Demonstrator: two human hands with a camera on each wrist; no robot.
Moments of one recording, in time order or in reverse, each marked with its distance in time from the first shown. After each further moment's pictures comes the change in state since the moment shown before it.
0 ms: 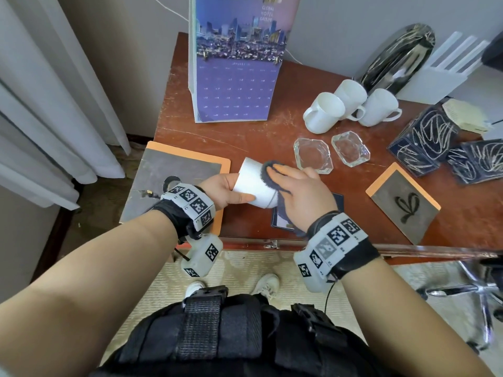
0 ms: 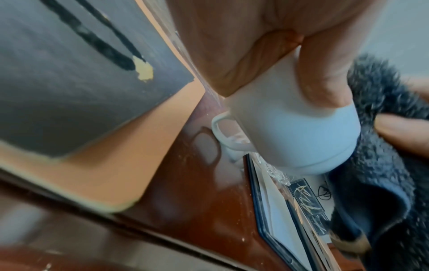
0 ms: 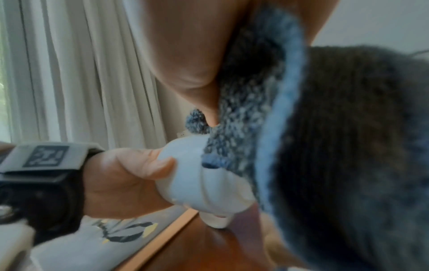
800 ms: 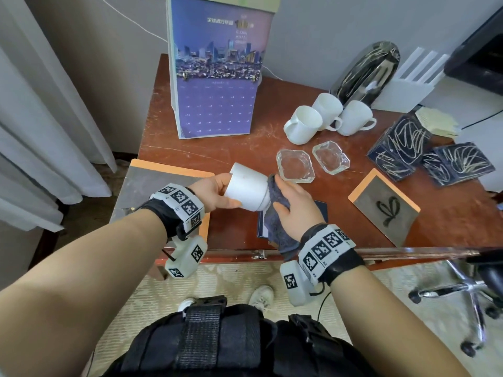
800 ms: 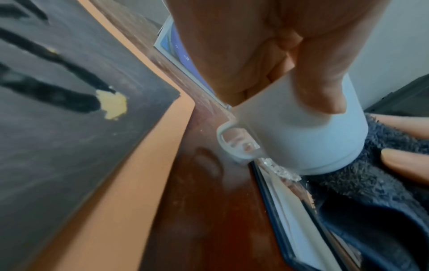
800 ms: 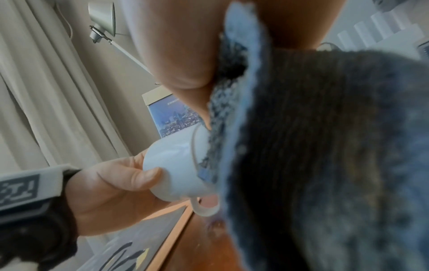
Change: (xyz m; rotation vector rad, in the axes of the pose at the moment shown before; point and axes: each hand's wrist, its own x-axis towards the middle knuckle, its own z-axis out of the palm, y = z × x) left_hand 0.026 0.008 -0.010 0.150 -0.114 0.045; right_hand -0.007 0.025 0.008 0.313 -0.019 0.241
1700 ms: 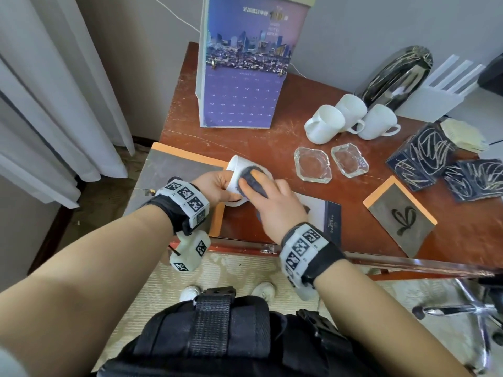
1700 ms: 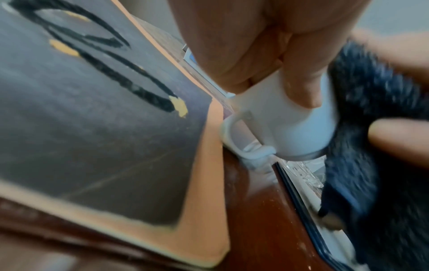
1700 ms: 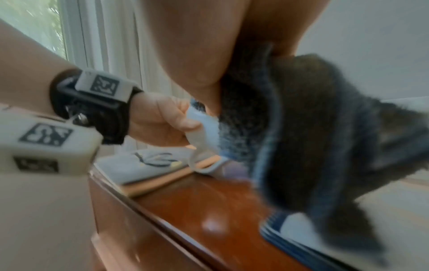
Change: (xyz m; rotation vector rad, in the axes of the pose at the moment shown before) left_hand -0.016 -0.024 -0.013 0.117 0.139 0.017; right_hand 0.005 -0.030 0.046 -0.451 0.159 -0.480
